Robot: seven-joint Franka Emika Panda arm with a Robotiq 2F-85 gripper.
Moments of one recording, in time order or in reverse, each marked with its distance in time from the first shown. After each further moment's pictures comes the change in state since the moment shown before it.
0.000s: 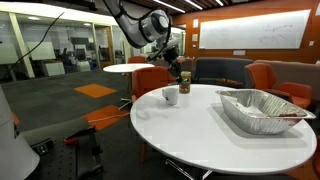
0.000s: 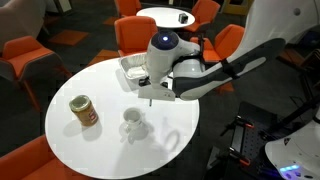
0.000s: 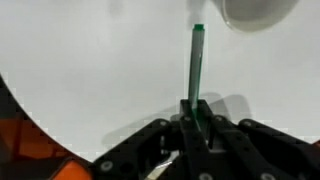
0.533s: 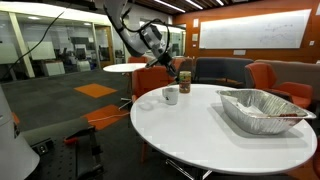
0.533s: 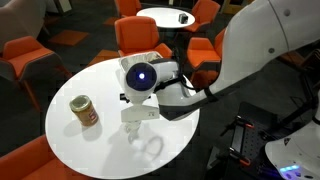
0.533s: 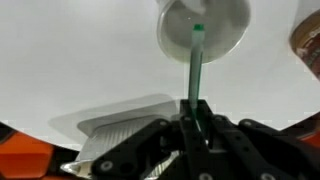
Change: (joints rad) arm 0.097 0.182 0.015 0.199 -0.288 -0.013 0.171
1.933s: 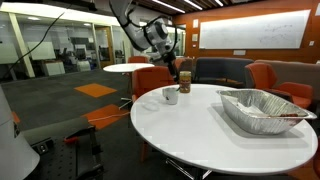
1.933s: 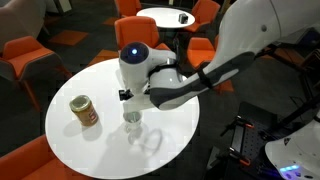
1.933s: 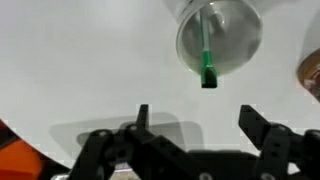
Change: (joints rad) arm -0.220 -0.008 0.213 0.066 0.218 -0.137 -0.370
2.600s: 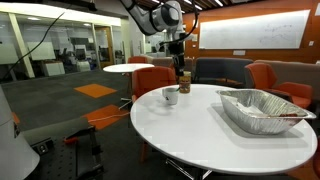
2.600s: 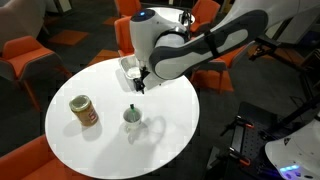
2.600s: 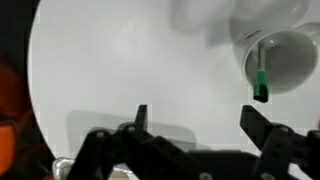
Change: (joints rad) arm -0.106 -0.101 0.006 -0.007 0.274 -0.228 -0.609
